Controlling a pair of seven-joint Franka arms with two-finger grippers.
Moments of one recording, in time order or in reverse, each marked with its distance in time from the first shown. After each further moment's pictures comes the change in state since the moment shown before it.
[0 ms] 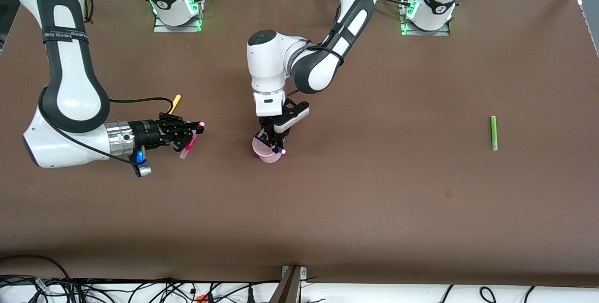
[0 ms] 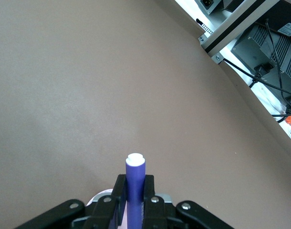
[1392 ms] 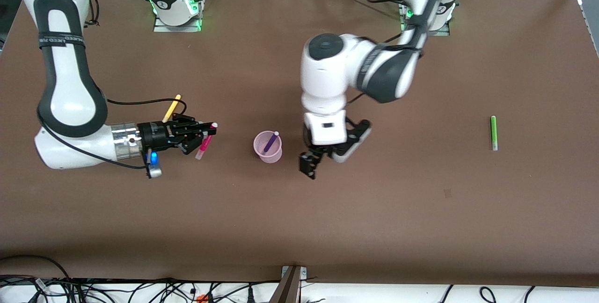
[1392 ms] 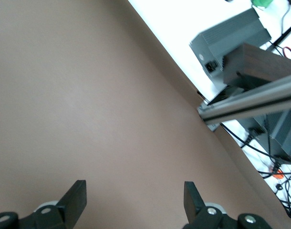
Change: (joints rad) left arm 0.229 -0.276 0.020 -0.078 -0.299 -0.158 0.459; right arm 0.027 0.035 0.015 -0.006 0.213 0.008 0.034
